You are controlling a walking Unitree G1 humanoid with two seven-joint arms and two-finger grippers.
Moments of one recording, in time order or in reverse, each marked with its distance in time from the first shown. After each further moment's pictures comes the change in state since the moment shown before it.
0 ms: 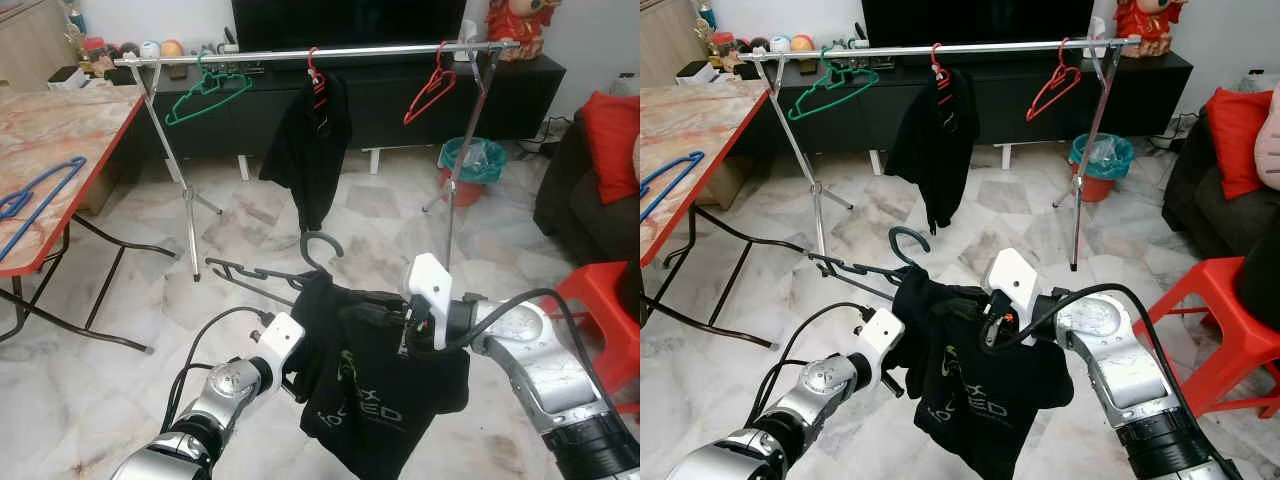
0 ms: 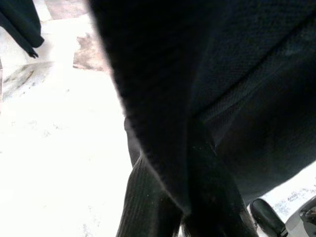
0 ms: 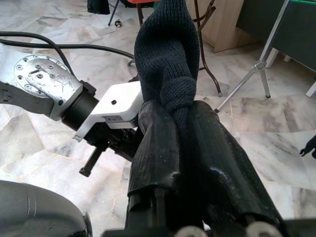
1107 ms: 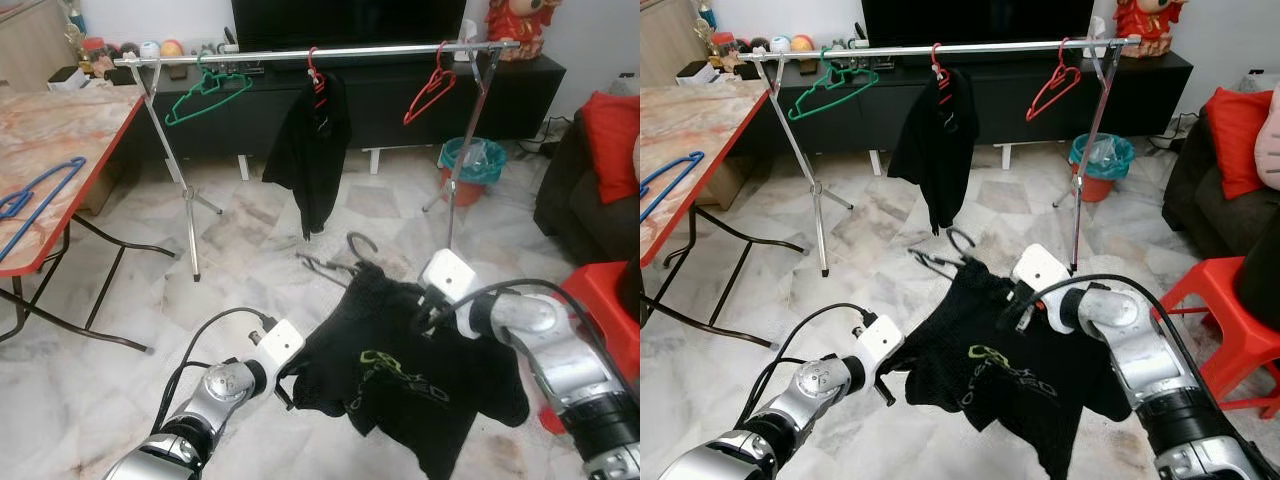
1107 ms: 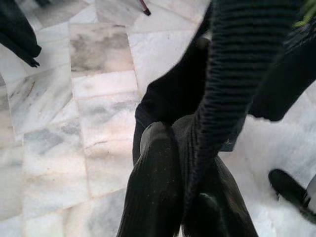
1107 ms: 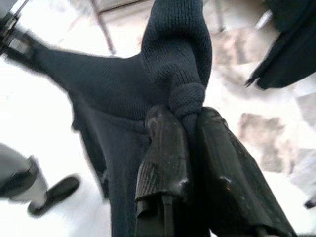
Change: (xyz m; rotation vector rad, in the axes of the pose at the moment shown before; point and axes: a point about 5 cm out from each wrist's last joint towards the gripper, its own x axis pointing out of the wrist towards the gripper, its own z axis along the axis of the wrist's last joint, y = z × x) left arm -0.007 0.003 -0.006 0.173 0.042 -0.059; right arm -0.030 -0.033 -0.045 -0.034 0.325 -0.206
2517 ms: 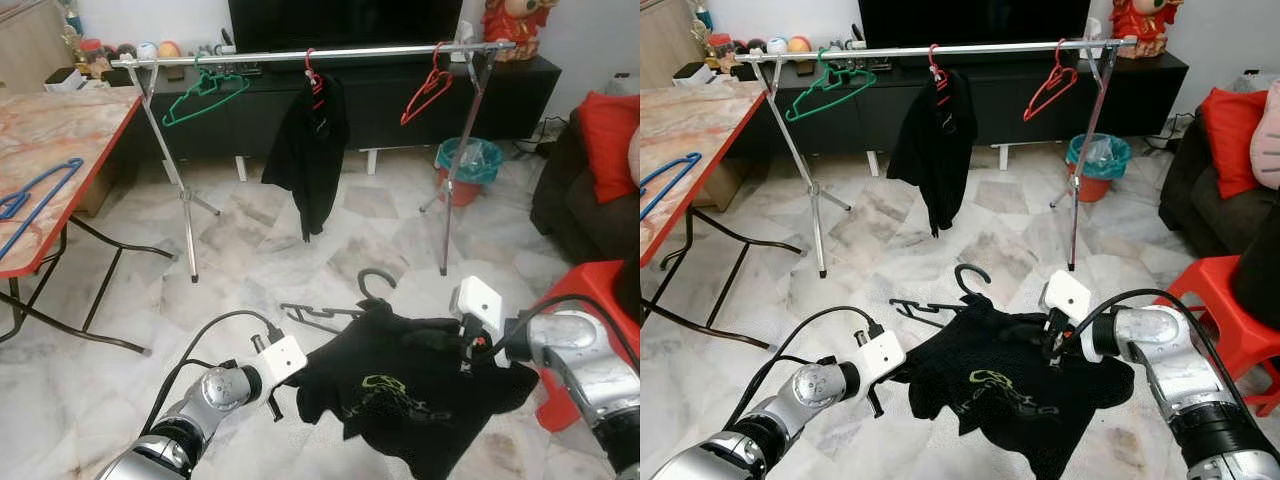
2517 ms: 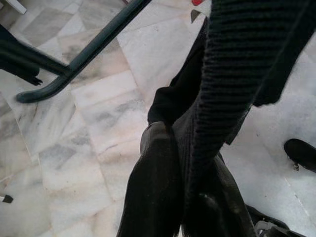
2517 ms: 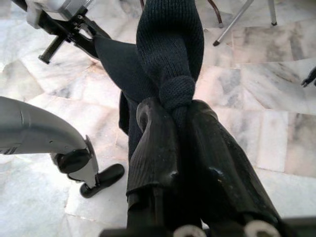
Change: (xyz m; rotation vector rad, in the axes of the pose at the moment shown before) left arm -0.003 -0.004 -0.003 0.184 0.025 -0.064; right arm -0.023 0.001 -0.020 0.090 -0.091 0.240
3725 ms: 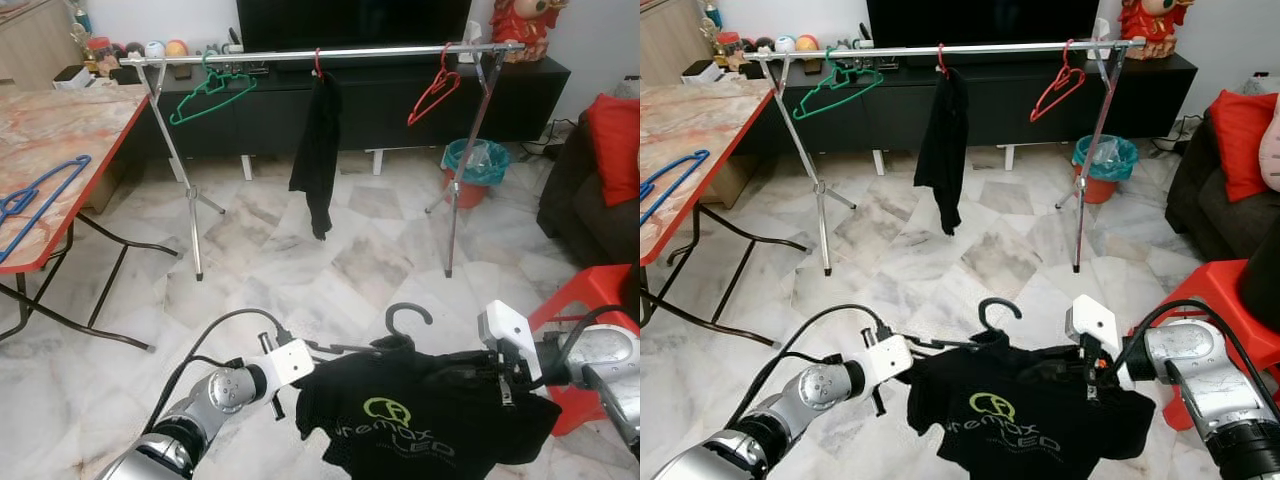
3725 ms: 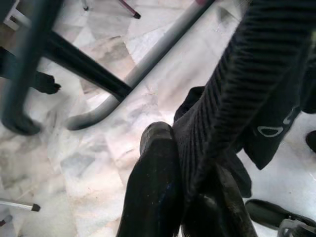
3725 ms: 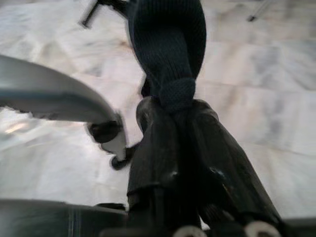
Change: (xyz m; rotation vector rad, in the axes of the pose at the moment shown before) left arm 0.003 -0.001 0.006 0.114 -0.009 0.016; right arm -0.028 0.004 -0.019 0.060 0.070 0.066
